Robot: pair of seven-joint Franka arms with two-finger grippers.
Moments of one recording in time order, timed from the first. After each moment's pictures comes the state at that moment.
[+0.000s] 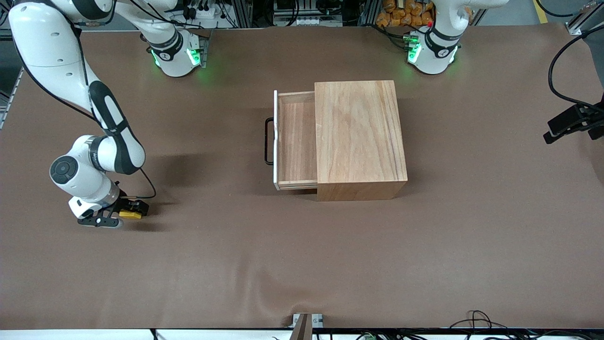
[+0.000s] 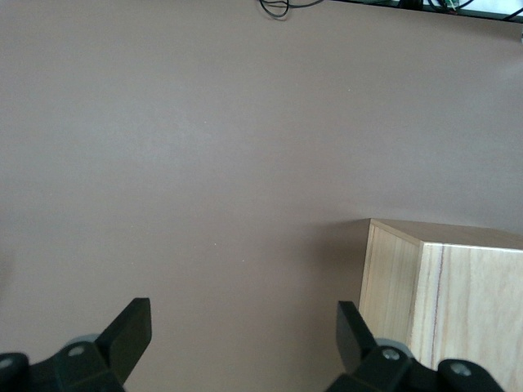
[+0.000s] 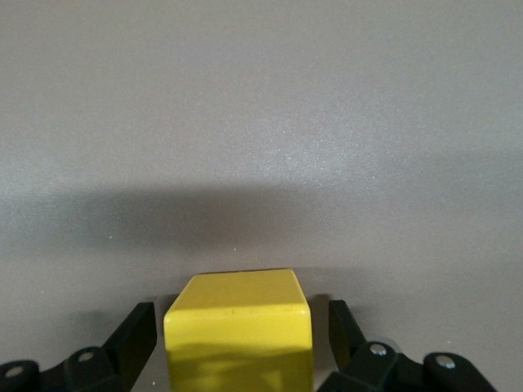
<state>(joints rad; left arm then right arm) -0.16 0.09 0.18 -1.38 -0.04 1.55 -0.09 -0.03 0.61 -0.08 -1.96 0.04 2.67 -0.06</state>
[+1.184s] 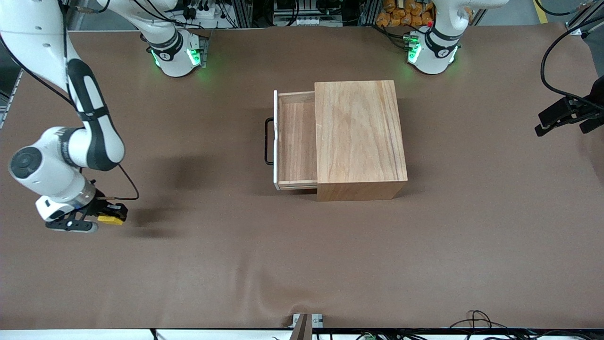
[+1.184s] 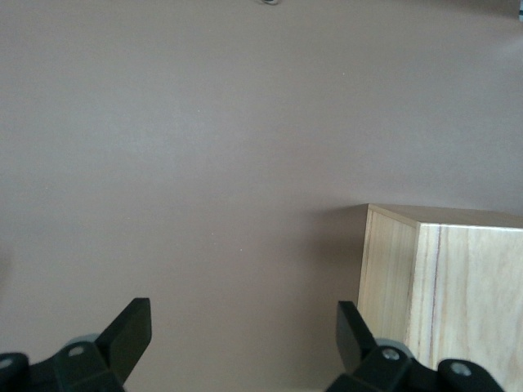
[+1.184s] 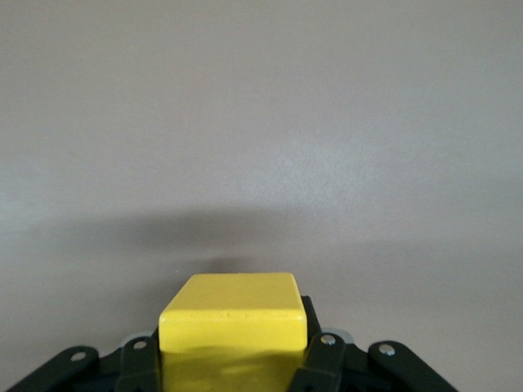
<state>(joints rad) -0.17 0.05 0.16 -1.44 -0.02 1.55 -0.08 -0.04 0.47 -0.08 -1.83 0.04 2.43 -0.06</state>
